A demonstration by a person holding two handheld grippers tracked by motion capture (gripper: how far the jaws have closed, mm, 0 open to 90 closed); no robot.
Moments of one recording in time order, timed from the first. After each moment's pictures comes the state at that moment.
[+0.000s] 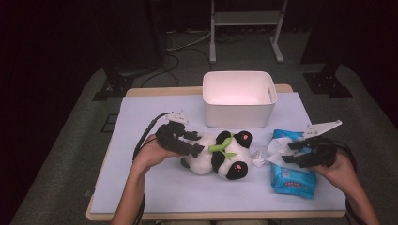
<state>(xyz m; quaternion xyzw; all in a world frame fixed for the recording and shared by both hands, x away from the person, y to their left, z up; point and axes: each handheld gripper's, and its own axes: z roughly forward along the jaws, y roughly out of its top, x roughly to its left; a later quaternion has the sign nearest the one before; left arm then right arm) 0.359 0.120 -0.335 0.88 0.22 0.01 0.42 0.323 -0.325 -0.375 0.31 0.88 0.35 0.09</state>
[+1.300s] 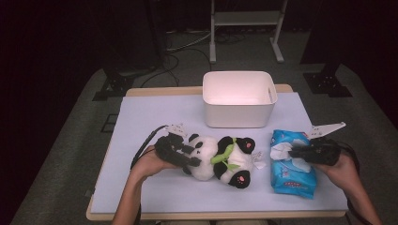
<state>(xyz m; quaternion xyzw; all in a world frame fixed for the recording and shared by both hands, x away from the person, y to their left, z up) 0.344 0.126 -0.368 0.89 0.22 -0.03 0.39 0.328 -0.345 -0.391 0.33 0.87 0.35 0.10</state>
